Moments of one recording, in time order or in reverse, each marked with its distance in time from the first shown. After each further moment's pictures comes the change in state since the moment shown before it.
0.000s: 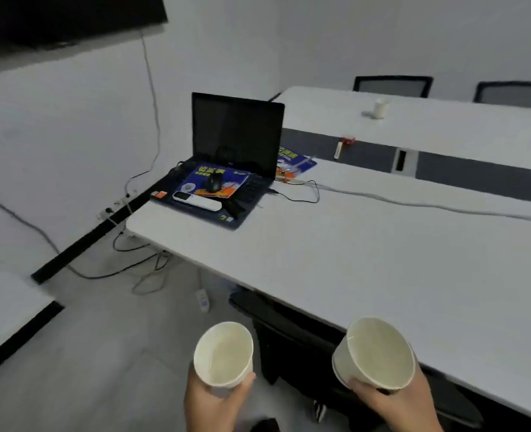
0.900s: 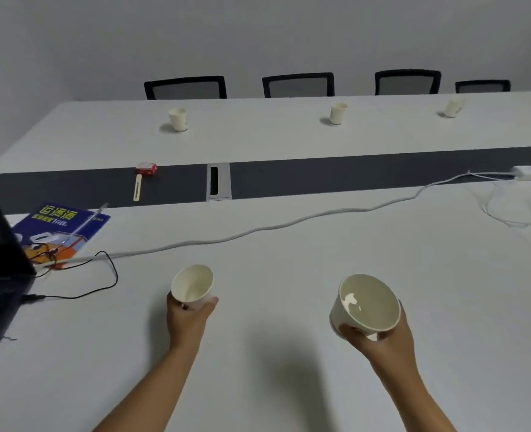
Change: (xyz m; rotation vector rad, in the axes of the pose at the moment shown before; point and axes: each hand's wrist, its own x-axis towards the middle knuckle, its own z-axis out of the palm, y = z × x) left_hand 0.102 0.000 0.437 0.180 -0.561 0.015; right_hand 0.193 0.013 -0.229 -0.025 0.629 -0.066
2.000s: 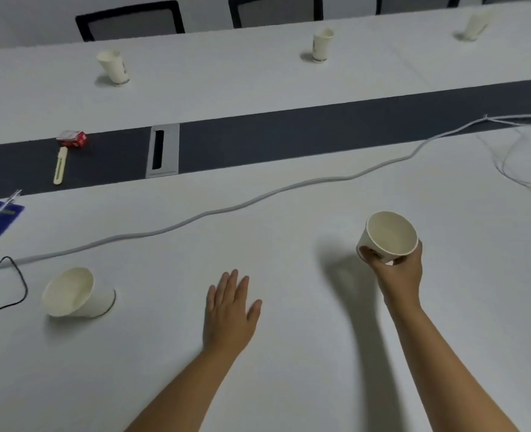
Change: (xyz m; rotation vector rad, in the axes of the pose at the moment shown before) left_hand -0.028 -0.041 0.164 1.114 -0.517 0.523; right_hand 0.191 0.092 -0.072 -0.074 0.244 0.091
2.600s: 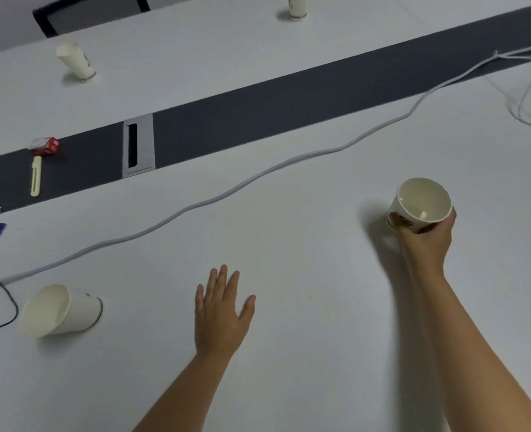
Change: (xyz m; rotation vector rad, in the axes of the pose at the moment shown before) left_hand 0.004 0.006 0.007 0.188 -0.030 -0.055; right_hand 0.051 0.043 -0.030 -0.022 0.175 0.075
